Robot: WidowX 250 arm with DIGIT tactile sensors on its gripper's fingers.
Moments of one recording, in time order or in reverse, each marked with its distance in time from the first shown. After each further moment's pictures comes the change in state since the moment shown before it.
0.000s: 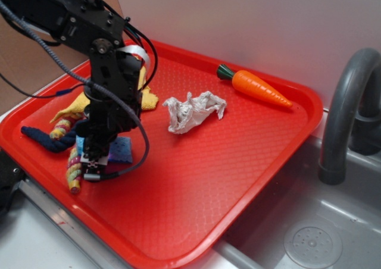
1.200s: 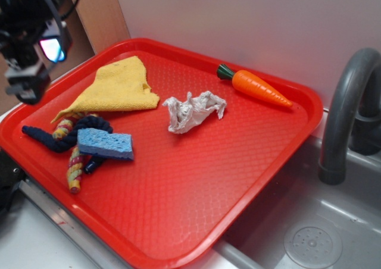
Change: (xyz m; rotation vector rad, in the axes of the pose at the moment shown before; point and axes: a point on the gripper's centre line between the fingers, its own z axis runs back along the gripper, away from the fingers) arm -0.048 0.025 0.084 -0.074 -0.288 -0.080
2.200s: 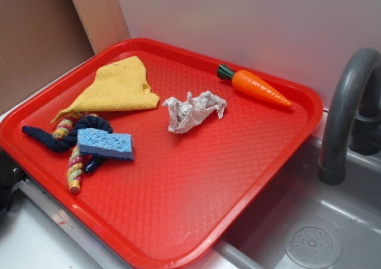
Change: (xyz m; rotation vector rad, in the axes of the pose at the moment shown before) arm -0.093 0.021 0.098 -0.030 -0.179 0.837
